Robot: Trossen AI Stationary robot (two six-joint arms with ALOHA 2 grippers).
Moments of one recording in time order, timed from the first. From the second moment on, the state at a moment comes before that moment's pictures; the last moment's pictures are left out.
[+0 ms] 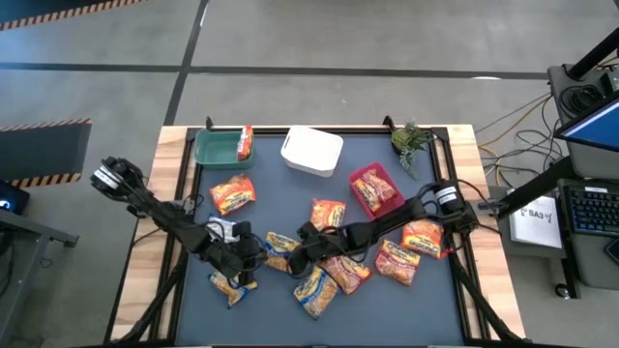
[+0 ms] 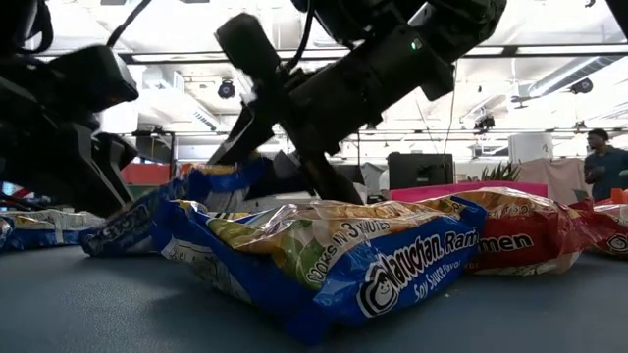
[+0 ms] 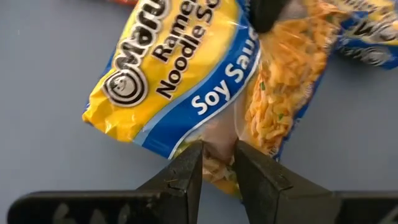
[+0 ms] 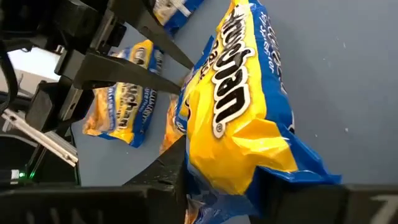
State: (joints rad) left arm -0.62 1.41 0.44 0.09 -0.50 -0.60; right arm 0.24 2.10 1.27 0.27 0.15 1.08
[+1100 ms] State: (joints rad) left arm -0.46 0.88 0.49 0.04 -0.80 0.17; right arm -0.08 1.70 1.27 -0.18 0.49 0.69
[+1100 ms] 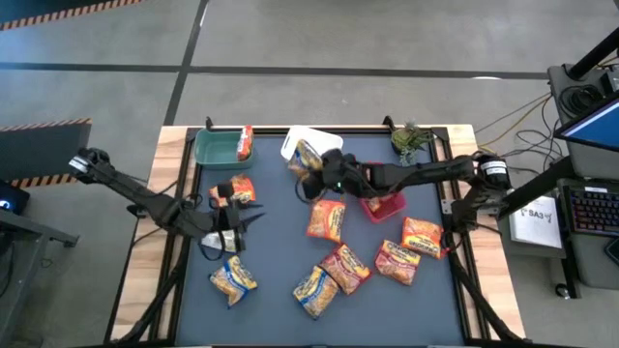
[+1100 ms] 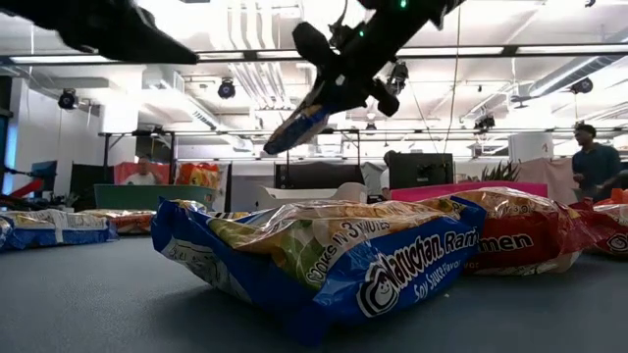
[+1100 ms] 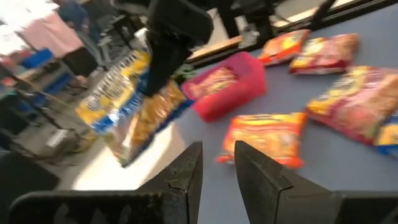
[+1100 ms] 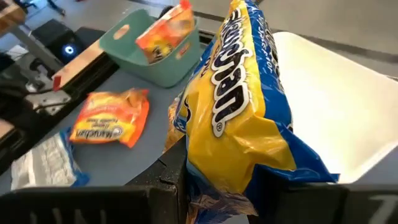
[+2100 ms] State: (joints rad) left arm -0.16 0.78 0.49 0.04 -0.68 0.36; right arm -0.52 2.05 2.01 -1.18 -0.16 0.70
